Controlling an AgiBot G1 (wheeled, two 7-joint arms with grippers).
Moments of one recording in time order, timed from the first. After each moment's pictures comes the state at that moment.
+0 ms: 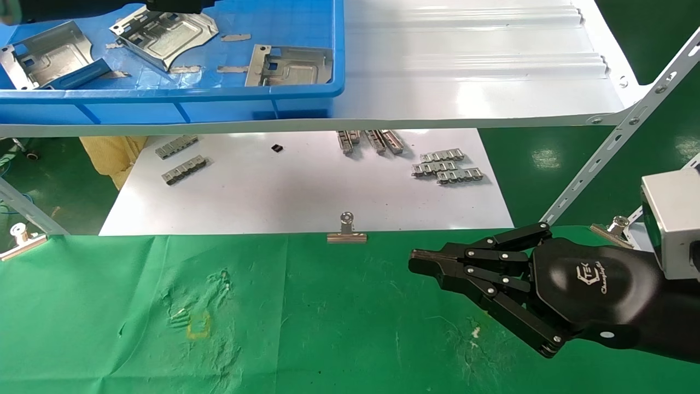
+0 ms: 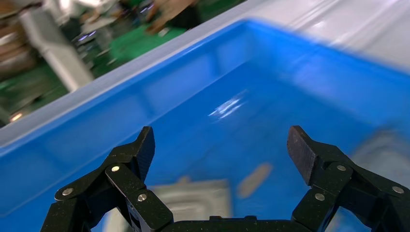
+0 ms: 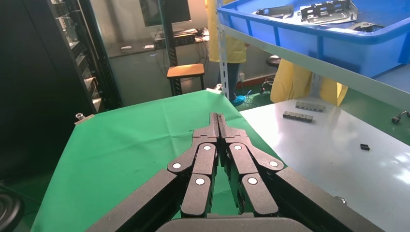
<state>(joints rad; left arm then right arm) -2.02 1.05 0.52 -0.32 1.39 1.02 -0.12 1.07 -0.55 -0.38 1.21 -0.63 -1.41 0.12</state>
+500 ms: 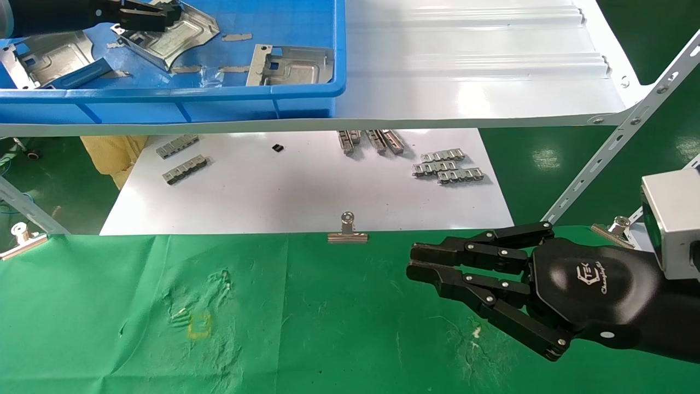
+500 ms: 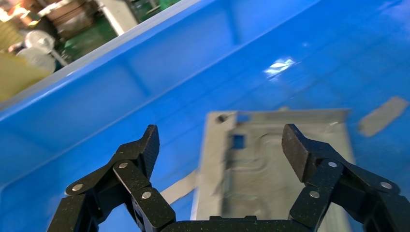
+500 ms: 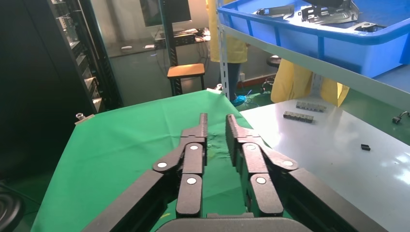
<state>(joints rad) -2.11 1.12 0.57 -0.06 1.48 0.83 -0.04 1.07 -0.55 -0.38 1.21 -0.63 -1.41 0.12</state>
